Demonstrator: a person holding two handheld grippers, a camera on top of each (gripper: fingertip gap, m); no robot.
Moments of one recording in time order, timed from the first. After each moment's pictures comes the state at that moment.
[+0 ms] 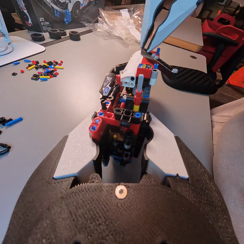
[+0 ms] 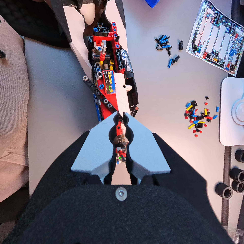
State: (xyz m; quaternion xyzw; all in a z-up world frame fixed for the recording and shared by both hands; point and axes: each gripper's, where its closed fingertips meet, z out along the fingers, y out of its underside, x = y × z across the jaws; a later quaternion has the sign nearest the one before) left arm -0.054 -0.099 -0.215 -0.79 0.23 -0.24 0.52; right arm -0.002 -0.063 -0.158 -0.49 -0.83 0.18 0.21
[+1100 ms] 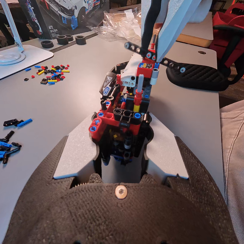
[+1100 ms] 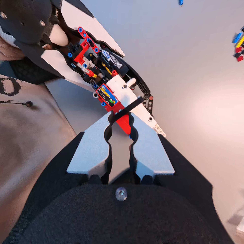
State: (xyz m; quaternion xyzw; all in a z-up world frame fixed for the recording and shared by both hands) left arm -0.054 -0.100 -0.214 -0.79 0.24 -0.20 0.53; right arm -0.004 -0.082 -0.164 -0.71 -0.68 0.16 0.06
